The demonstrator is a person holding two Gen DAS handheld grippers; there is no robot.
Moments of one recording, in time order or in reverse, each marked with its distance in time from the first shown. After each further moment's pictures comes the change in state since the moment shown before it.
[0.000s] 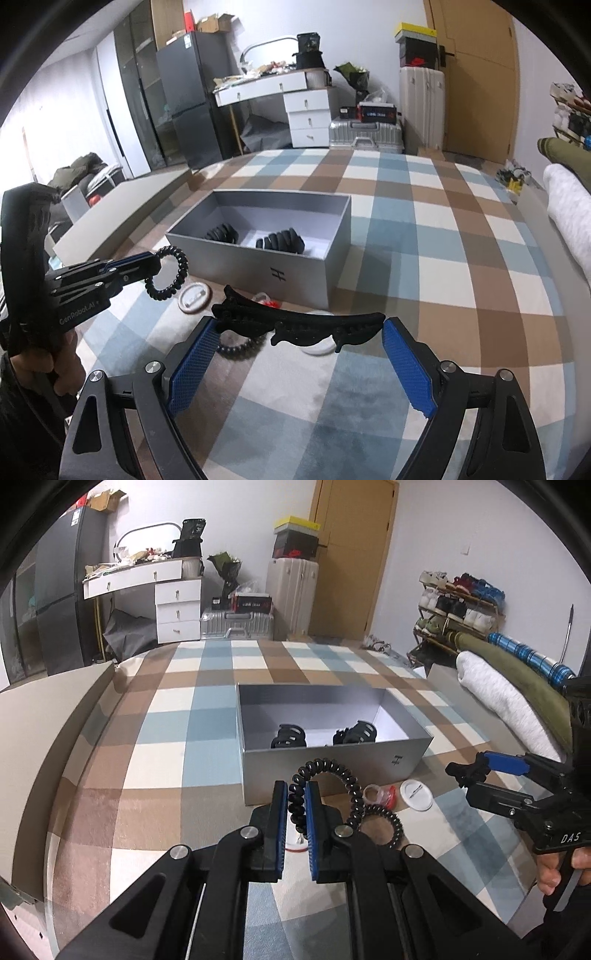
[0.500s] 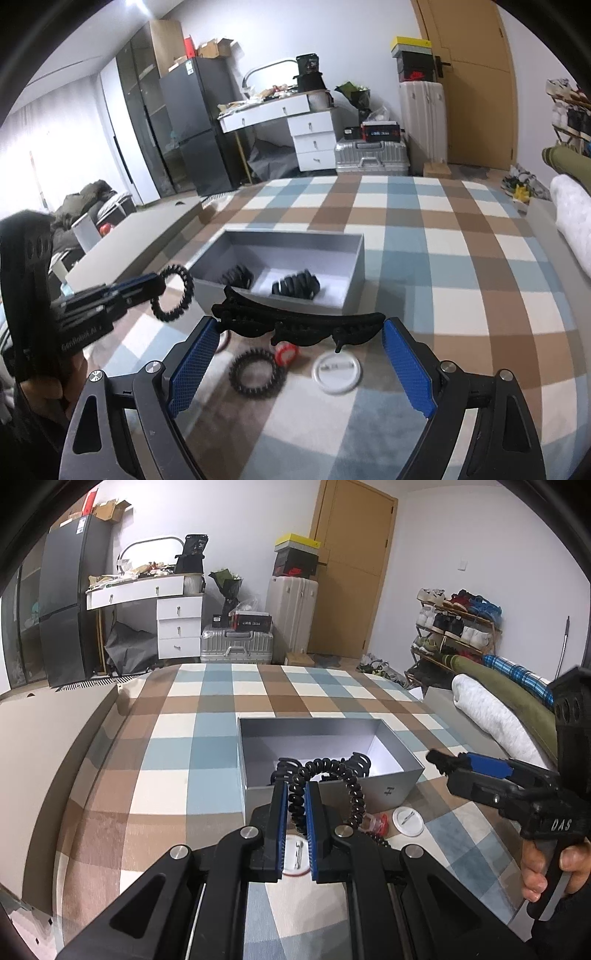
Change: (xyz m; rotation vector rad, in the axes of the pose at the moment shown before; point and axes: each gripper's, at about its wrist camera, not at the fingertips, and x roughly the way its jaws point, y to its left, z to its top) left arm -0.006 0.003 0.016 -0.007 -0.070 -0.009; right arm 0.000 0.001 0.024 0.050 -0.090 0.055
